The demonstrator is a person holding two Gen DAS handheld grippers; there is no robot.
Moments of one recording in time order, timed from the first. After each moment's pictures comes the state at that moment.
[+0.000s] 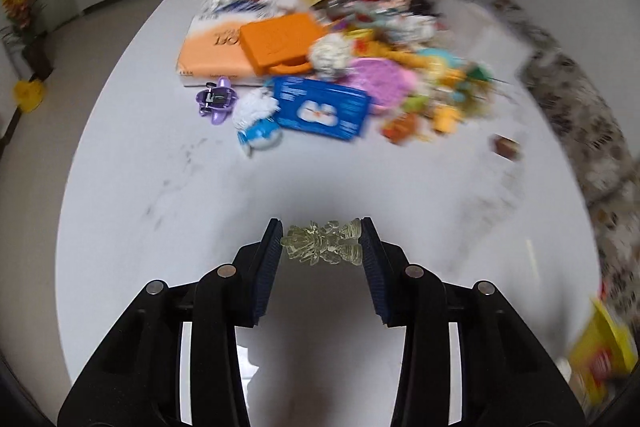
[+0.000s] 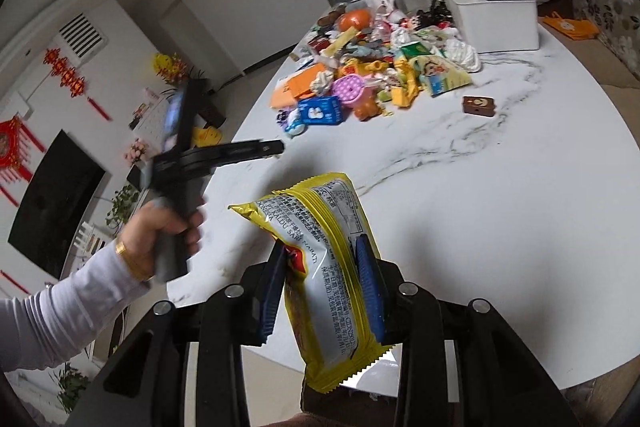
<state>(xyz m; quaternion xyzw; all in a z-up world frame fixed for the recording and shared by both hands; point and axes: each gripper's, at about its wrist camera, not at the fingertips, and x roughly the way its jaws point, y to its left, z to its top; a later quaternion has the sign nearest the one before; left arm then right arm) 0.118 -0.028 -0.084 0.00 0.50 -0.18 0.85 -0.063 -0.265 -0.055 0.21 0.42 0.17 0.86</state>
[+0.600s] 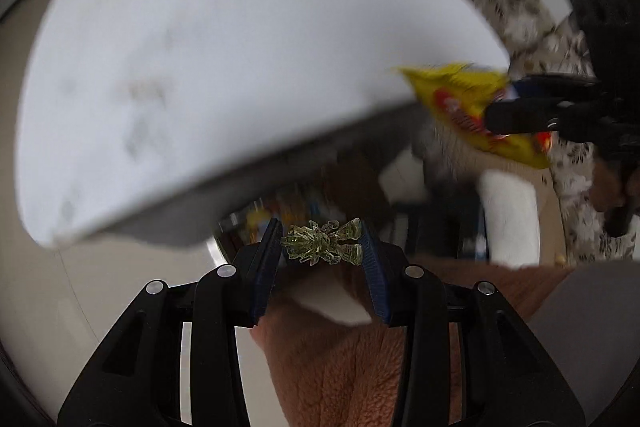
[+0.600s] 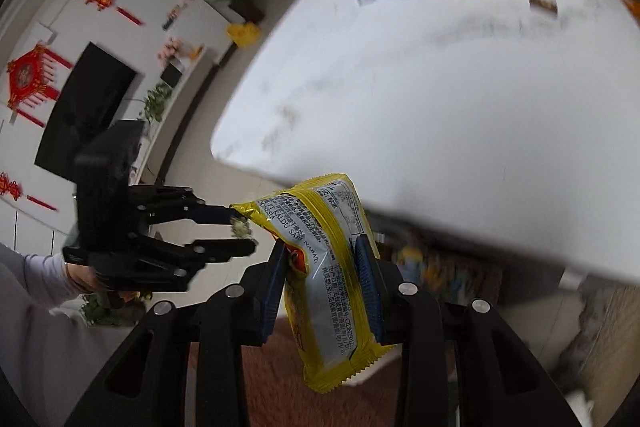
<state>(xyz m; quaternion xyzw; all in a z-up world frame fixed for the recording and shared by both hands) -0.140 -0.015 -0.112 0.06 0.63 -0.31 0.71 -0.153 -0.210 -0.089 0.16 0.57 0.27 0.76</state>
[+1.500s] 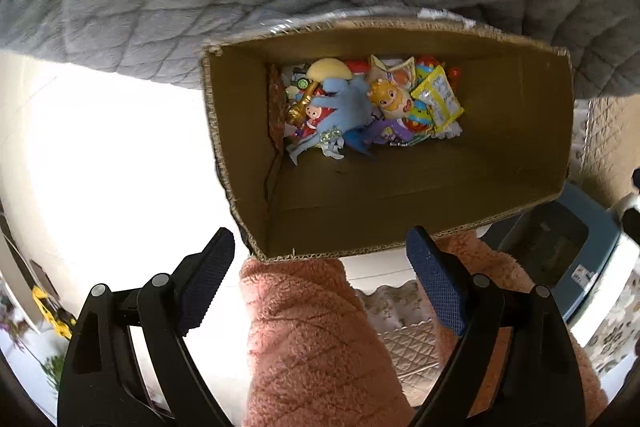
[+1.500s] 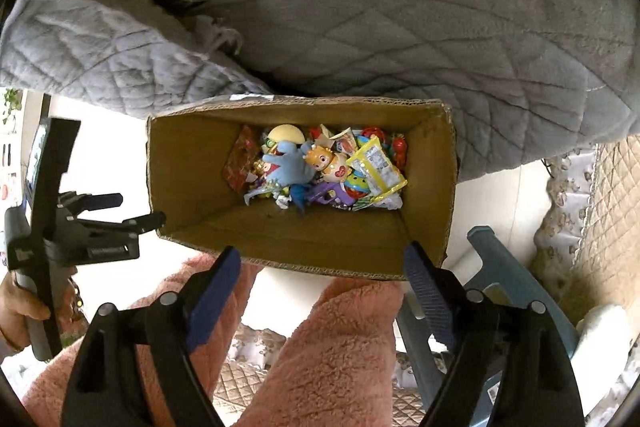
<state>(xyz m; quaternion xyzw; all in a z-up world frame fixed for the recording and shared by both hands) -0.149 -0.013 -0.448 0.05 0.80 -0.07 0.59 -0.174 -0.205 -0.392 0.10 0.74 0.07 0.67</state>
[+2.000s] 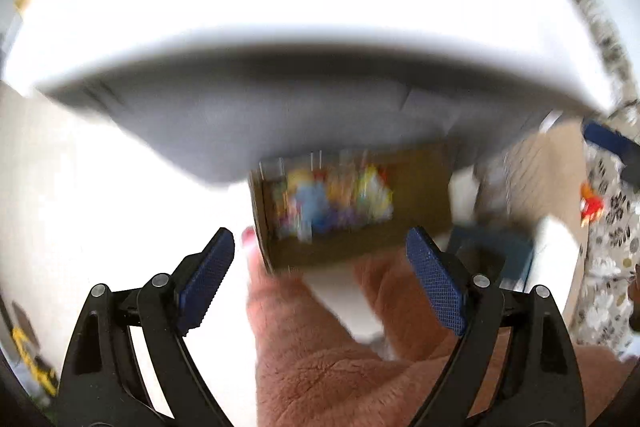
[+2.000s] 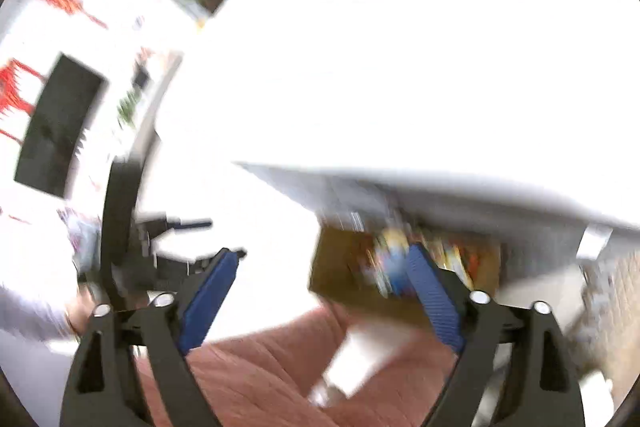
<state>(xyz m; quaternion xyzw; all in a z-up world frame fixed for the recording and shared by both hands) -0.145 0.021 -0.166 0.00 0.64 -0.14 0.76 -0.138 -0.203 -0.119 0.18 0.54 0.23 0.79</state>
